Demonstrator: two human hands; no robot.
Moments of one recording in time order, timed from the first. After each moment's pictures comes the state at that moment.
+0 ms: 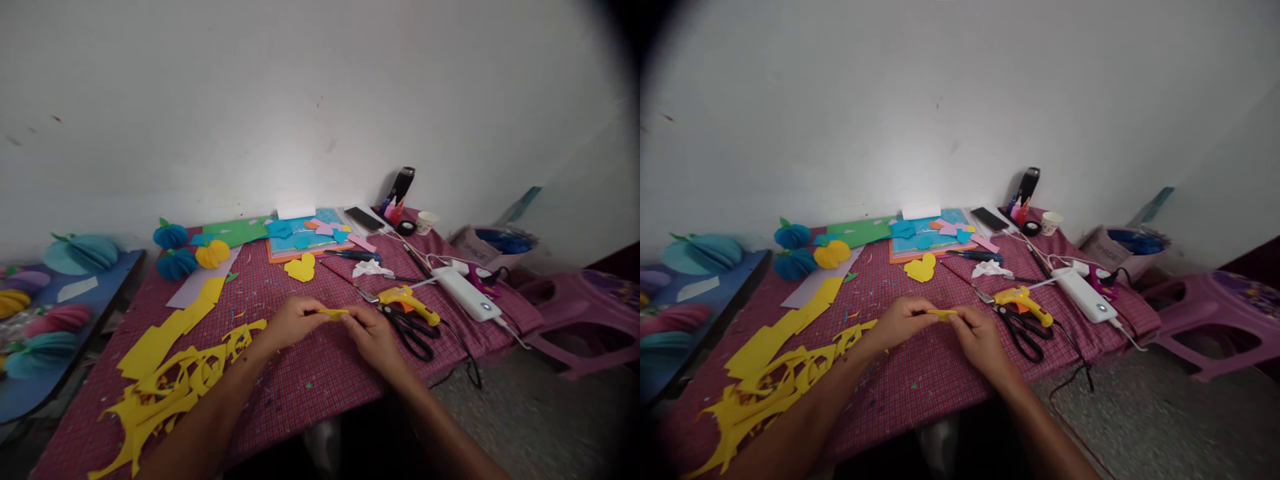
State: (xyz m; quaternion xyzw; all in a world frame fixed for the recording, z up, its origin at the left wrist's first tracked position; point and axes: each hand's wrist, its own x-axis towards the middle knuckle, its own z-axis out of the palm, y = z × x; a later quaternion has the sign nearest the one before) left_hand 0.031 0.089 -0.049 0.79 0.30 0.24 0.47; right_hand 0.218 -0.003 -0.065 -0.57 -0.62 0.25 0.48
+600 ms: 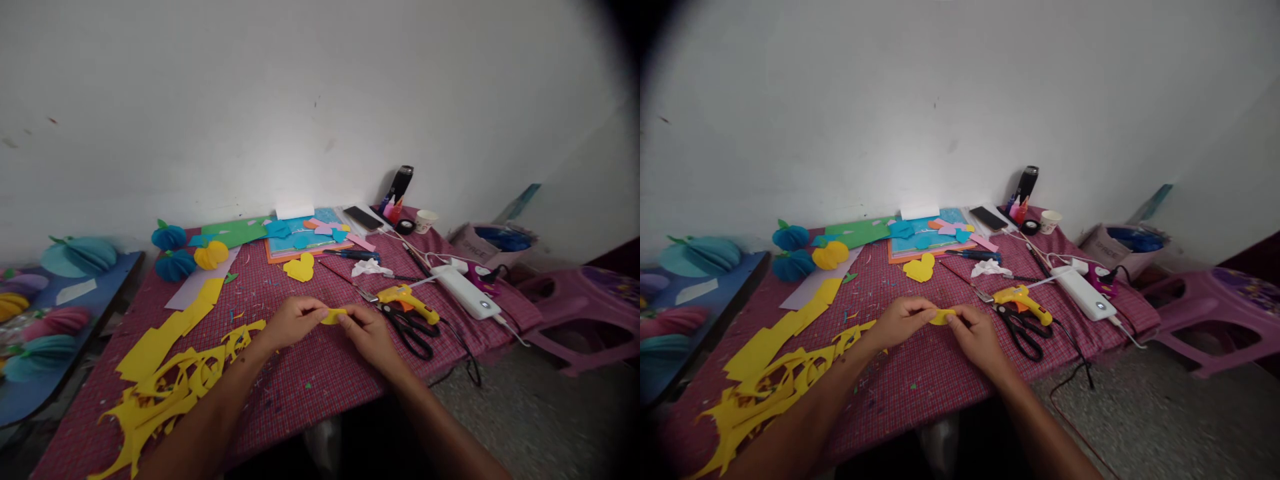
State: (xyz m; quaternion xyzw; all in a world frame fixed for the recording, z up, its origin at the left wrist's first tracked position) left_hand 0.031 0.088 -0.046 0.78 0.29 0.26 0.49; right_hand 0.217 0.001 -0.070 -0.55 -0.61 0.28 0.50
